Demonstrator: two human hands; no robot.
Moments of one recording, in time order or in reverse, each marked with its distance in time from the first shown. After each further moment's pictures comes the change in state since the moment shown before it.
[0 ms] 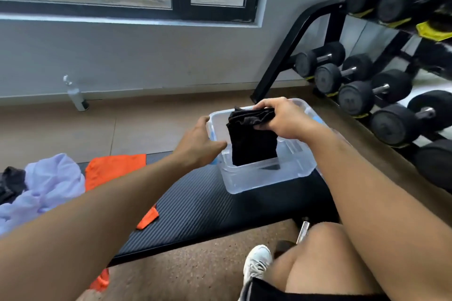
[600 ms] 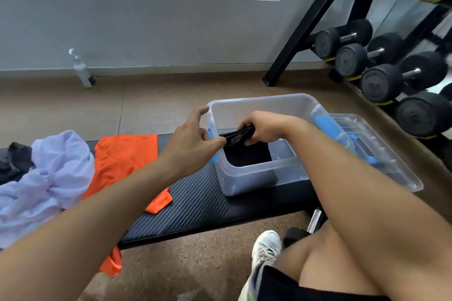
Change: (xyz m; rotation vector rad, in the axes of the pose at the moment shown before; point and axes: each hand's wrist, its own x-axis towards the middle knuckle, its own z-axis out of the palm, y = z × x) left_hand -0.037 -0.046 -0.028 -0.126 0.050 0.090; right_hand 0.041 -0.021 0.094 -0.300 -0.499 -0.022
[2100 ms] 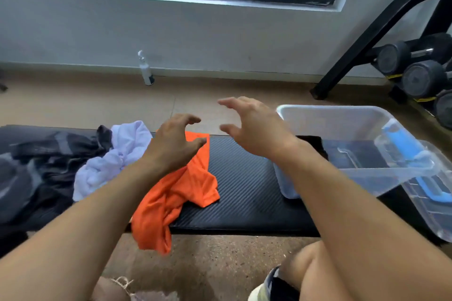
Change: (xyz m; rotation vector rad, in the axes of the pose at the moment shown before) left_hand -0.020 -0.074 -0.085 0.321 0.223 -0.036; right_hand -0.016 -0.133 0.027 -0.071 0.526 -0.336
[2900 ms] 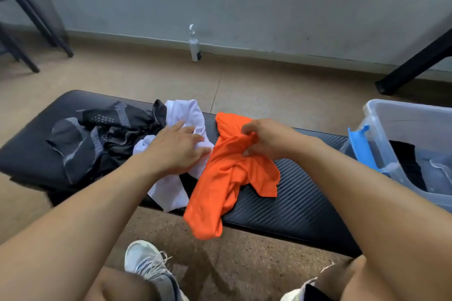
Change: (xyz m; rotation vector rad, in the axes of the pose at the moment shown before) left_hand -0.034 -0.122 -0.048 0.671 -0.471 -0.134; right_hand 0.072 -0.026 0.131 0.009 -0.491 -0.208
